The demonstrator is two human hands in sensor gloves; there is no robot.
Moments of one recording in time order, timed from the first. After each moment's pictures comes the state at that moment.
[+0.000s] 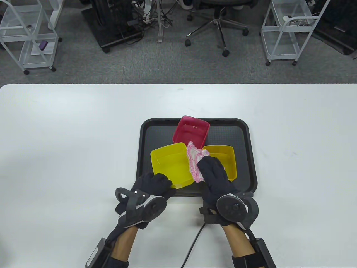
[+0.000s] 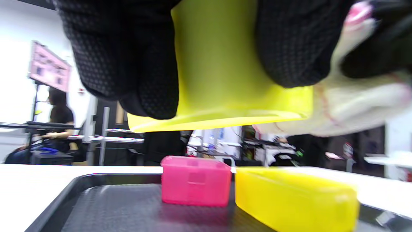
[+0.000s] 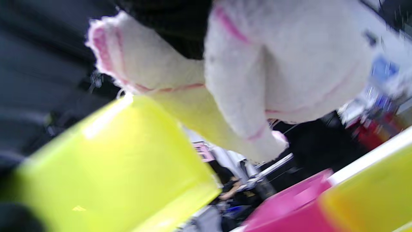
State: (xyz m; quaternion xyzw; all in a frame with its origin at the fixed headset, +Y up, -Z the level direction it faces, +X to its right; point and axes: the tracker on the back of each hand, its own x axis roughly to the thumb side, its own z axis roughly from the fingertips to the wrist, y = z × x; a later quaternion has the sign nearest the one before) left_hand -0.136 -0.657 -0.191 0.16 -0.18 0.08 0.97; right_hand 0.097 -0.671 -0.185 0.11 -0.26 0.86 0.42
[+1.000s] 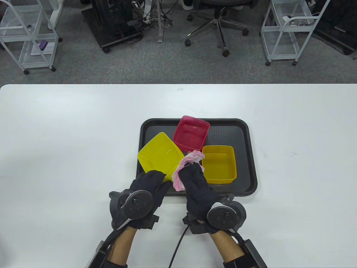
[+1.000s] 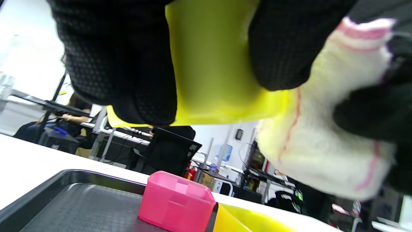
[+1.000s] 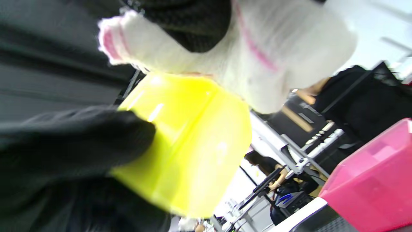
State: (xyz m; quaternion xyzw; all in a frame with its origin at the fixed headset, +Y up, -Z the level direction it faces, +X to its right) left_hand -0.139 -0.646 -0.184 0.17 -0.16 0.18 0.96; right_hand 0.078 -0.681 -0.181 0.15 -0.26 0.83 0.47
